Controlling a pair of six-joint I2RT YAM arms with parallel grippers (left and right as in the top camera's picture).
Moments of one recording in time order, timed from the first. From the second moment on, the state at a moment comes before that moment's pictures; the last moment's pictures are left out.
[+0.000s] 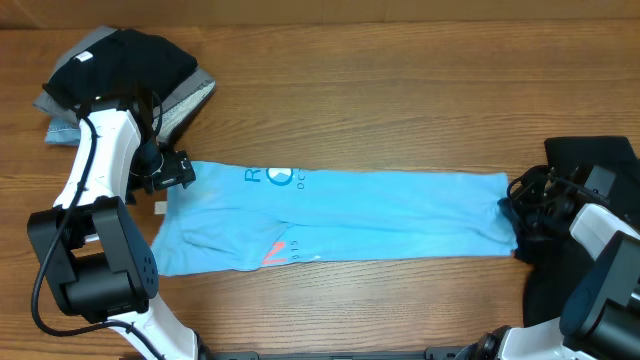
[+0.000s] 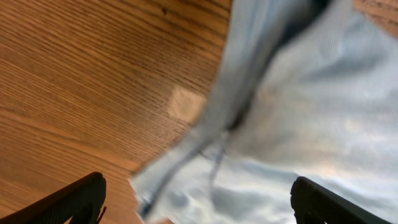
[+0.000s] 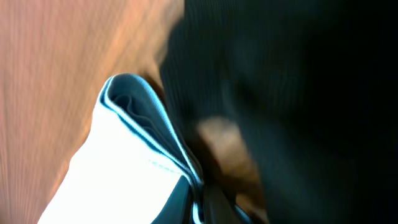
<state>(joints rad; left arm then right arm) 0.19 1.92 1.48 -1.22 -0.14 -0.26 -0.52 1.69 0.76 -0.32 -0.45 0.41</state>
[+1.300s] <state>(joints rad) 0.23 1.88 1.13 -0.86 0.03 -0.25 -0.61 1.70 1.00 -0.76 -0.56 0.30</state>
